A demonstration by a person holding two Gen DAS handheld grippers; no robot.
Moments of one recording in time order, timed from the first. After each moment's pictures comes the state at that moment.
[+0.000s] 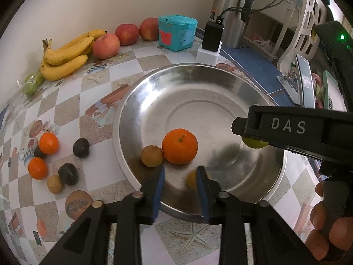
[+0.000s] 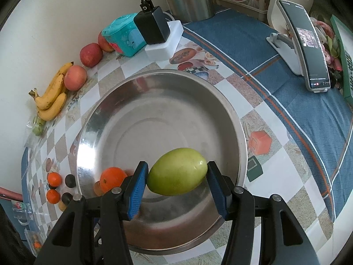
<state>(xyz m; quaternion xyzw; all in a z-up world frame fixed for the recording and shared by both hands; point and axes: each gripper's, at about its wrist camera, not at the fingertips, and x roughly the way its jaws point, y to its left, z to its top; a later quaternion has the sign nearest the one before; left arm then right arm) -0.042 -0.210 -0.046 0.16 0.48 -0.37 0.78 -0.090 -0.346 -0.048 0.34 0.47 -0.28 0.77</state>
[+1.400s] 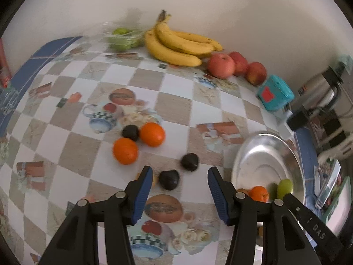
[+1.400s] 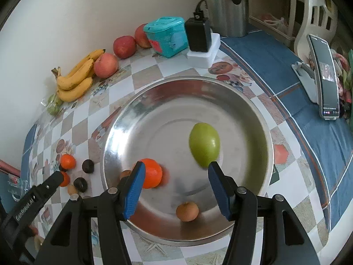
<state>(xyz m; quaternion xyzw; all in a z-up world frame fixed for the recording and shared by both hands) 0.047 -0.089 -0.018 -0.05 0.52 -0.17 0.83 -0.072 -0.303 -0.028 0.27 0.47 -0.23 0.81</state>
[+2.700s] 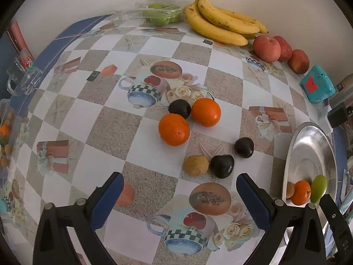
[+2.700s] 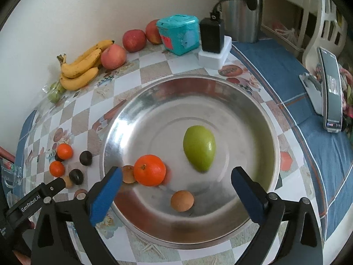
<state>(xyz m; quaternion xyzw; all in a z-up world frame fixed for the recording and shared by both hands) 0.057 -0.063 -0.051 0.00 0.58 -0.07 0.81 -0.066 -0.296 -0.035 0.23 0.48 -0.21 0.82</state>
